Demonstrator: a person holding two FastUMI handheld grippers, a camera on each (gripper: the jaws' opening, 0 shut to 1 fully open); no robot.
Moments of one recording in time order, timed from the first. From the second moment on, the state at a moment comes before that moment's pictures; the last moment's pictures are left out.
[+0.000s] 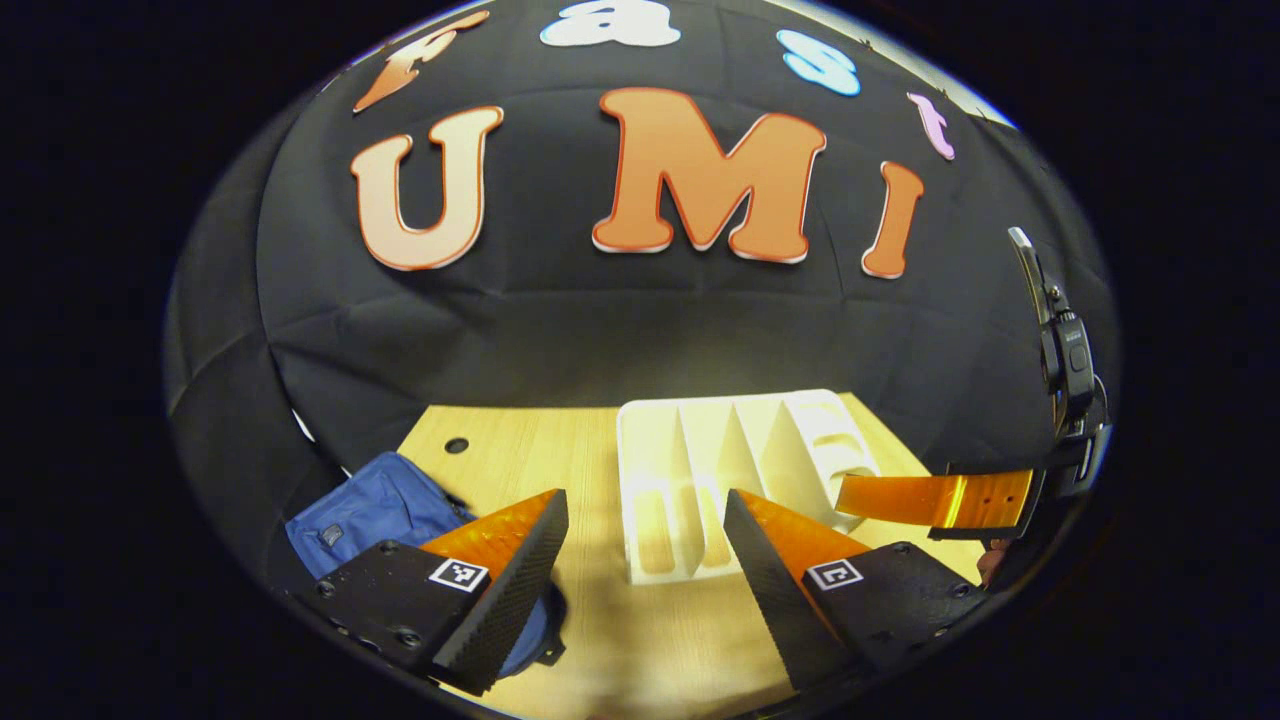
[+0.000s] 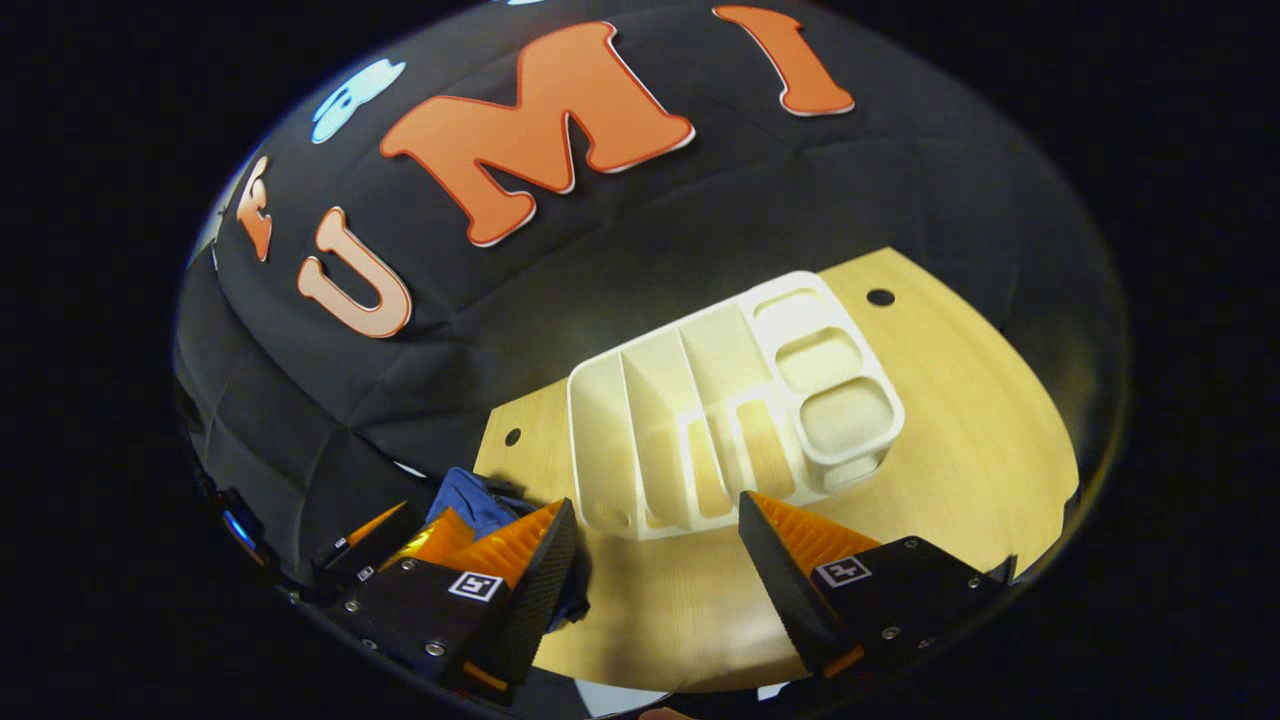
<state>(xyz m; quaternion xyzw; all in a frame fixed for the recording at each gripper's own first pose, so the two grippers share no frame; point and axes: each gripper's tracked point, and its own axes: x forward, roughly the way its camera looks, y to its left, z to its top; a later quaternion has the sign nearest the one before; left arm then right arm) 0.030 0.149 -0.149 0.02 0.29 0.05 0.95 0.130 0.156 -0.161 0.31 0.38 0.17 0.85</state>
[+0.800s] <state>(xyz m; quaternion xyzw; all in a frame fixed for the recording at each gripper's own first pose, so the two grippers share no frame) 0.047 0.119 -0.029 0.05 0.04 0.06 1.00 0.151 0.068 -0.047 0.20 0.10 0.11 0.97</state>
